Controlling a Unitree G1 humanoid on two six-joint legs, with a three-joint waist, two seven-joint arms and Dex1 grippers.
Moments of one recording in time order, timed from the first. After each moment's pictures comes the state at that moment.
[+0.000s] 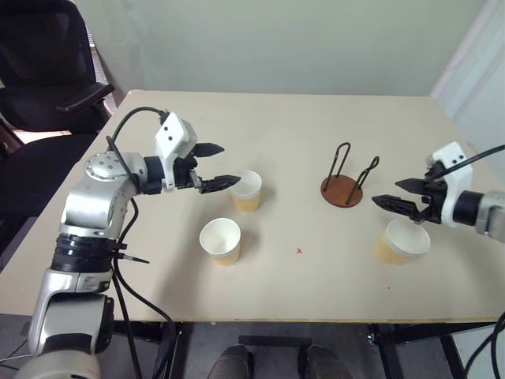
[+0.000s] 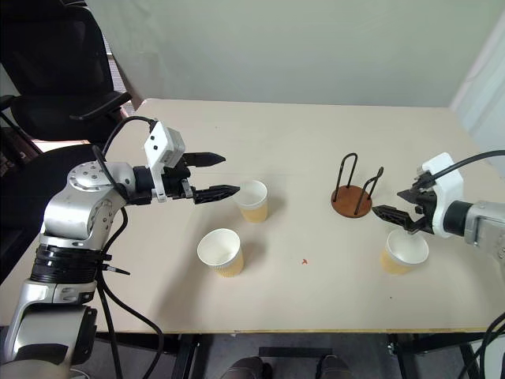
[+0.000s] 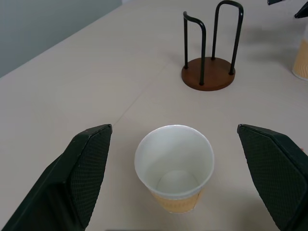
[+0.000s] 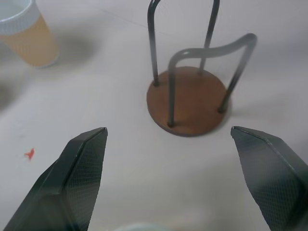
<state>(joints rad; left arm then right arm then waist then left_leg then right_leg) -0.77 0.73 0.00 0.11 -0.36 0.48 -1.07 -0.45 -0.93 -0.21 -0.23 0.59 1.03 0.70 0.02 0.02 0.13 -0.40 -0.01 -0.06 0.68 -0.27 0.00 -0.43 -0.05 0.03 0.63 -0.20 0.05</state>
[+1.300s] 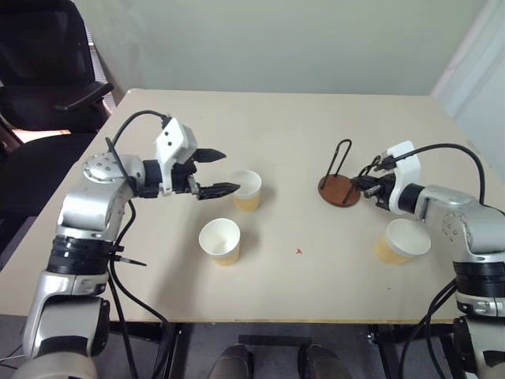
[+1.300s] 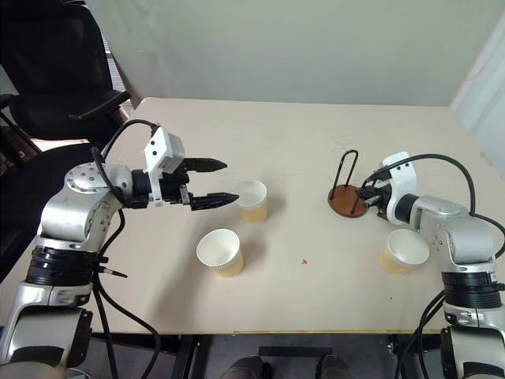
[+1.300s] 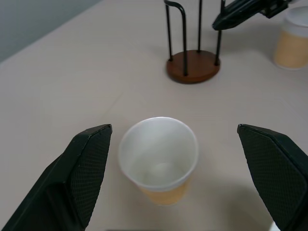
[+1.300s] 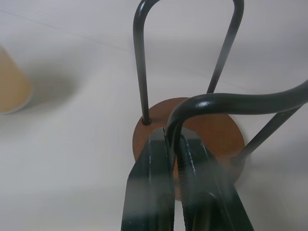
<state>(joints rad) -0.76 0.75 -0.01 0.10 -0.38 0.49 -1.16 -0.60 -0.67 -0.10 -0.08 0.44 0.91 0.60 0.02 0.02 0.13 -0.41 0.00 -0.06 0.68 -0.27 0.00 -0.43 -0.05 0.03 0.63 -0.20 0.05</state>
